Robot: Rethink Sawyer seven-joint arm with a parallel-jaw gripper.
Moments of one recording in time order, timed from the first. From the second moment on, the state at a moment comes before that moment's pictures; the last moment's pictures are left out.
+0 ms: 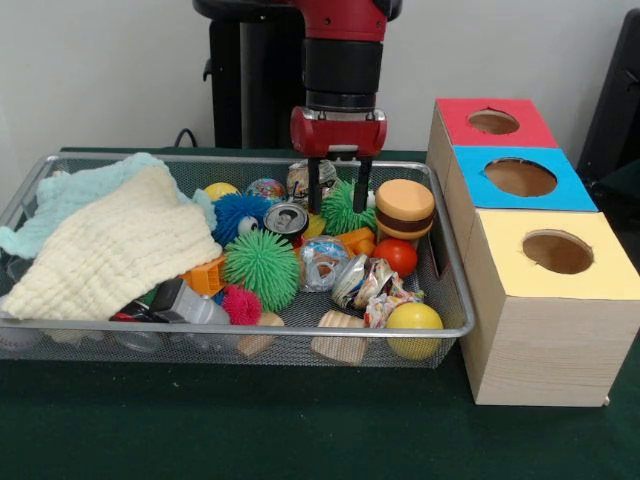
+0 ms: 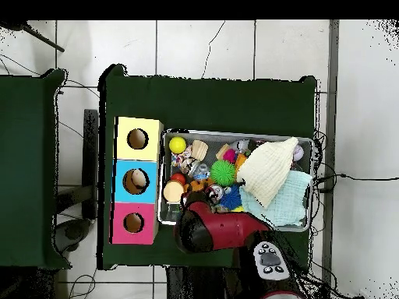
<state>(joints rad) -0.28 -0.61 0.01 1.96 -0.37 -0.11 1.58</state>
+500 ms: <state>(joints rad) -0.27 -0.55 -0.02 1.96 -0.35 -0.15 1.58</state>
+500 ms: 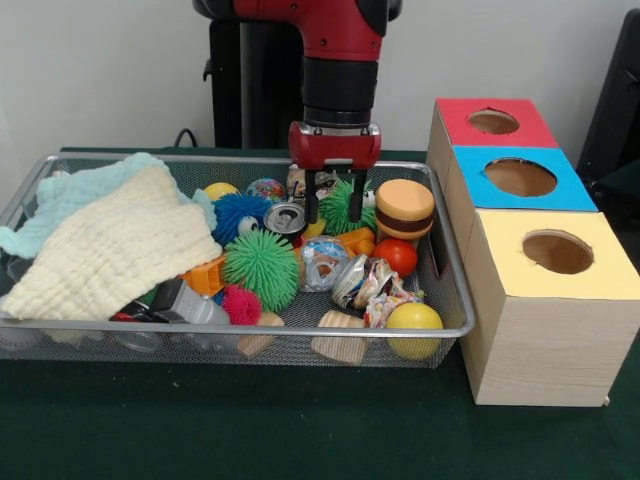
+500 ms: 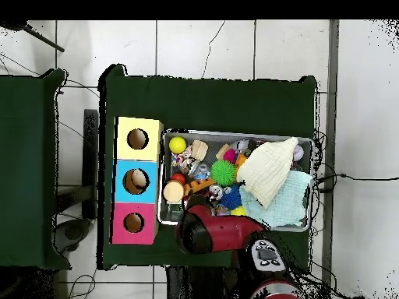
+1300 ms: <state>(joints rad) -0.29 -0.56 -0.02 1.95 -0.35 -0.15 1.58</state>
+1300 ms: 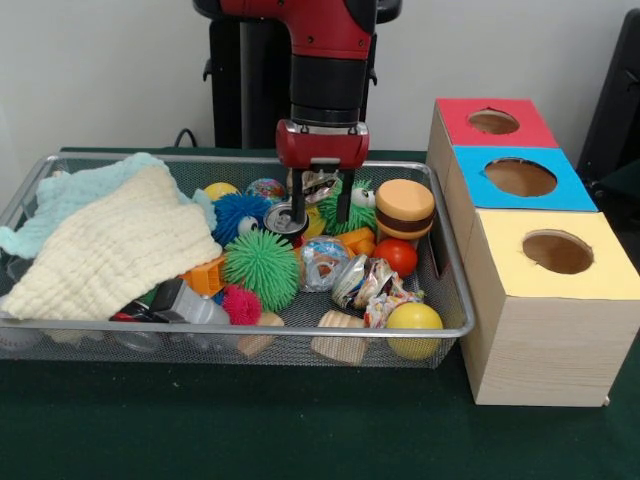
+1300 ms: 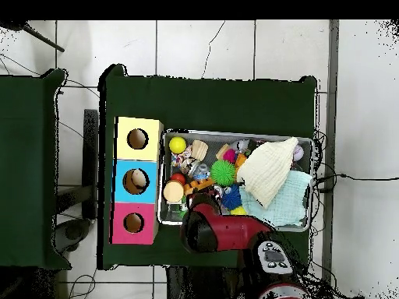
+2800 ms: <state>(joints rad) -0.27 -0.50 -0.02 1.88 -0.31 -0.18 1.58</state>
